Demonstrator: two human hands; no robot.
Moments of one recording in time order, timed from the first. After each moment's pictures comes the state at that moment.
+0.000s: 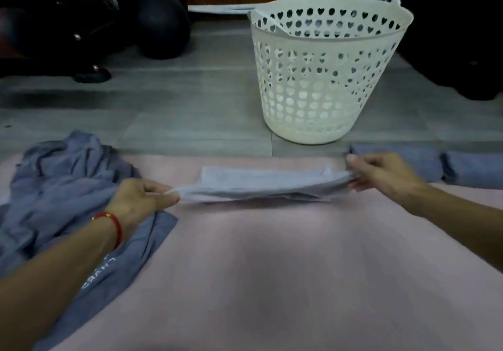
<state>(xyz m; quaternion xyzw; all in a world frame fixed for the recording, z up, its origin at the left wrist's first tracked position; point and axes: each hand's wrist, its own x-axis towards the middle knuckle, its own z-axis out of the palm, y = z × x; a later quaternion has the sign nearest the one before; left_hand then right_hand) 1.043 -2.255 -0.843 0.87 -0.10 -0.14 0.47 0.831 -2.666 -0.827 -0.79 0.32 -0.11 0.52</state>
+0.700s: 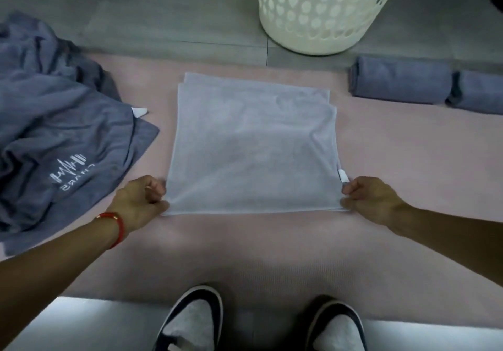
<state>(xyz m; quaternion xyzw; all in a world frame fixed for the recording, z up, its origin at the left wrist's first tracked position) 0.937 -2.188 -0.977 0.91 -0.07 -0.25 0.32 0.702 -2.608 -0.961 -0.79 0.44 0.14 0.40</state>
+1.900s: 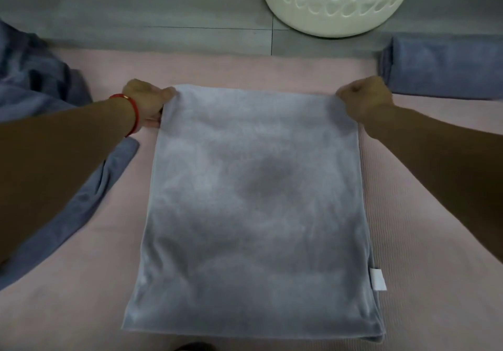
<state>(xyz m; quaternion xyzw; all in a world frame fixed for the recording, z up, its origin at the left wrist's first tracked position) 1.138 -2.352 -0.967 0.87 0.08 -0.25 0.41 0.928 -2.703 -0.981 -0.80 0.46 -0.05 0.38</state>
